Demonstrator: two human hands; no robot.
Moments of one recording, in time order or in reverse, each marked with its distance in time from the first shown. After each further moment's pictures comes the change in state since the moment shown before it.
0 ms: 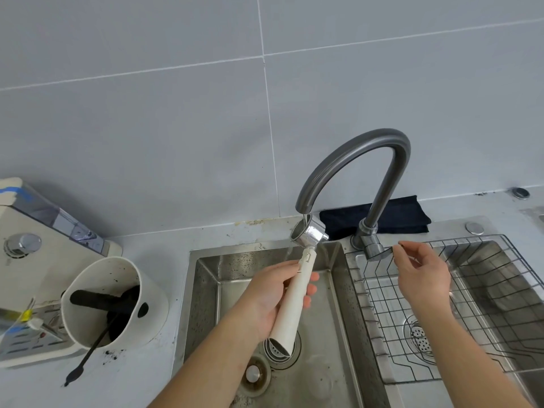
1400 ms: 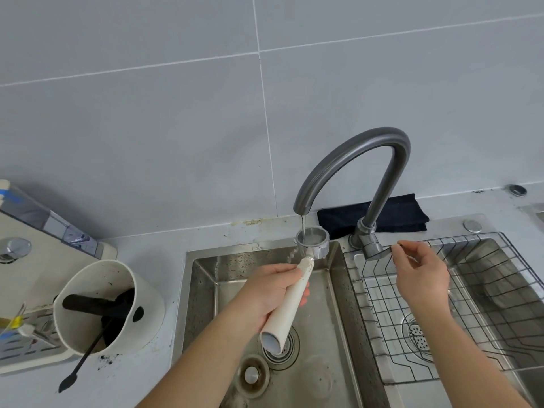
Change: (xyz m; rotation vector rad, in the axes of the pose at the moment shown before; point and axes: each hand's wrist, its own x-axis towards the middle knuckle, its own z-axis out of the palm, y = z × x) left_hand 0.022 -0.003 -0.012 0.248 0.055 0.048; right_hand 0.001 0.003 0.002 -0.014 0.006 -0.019
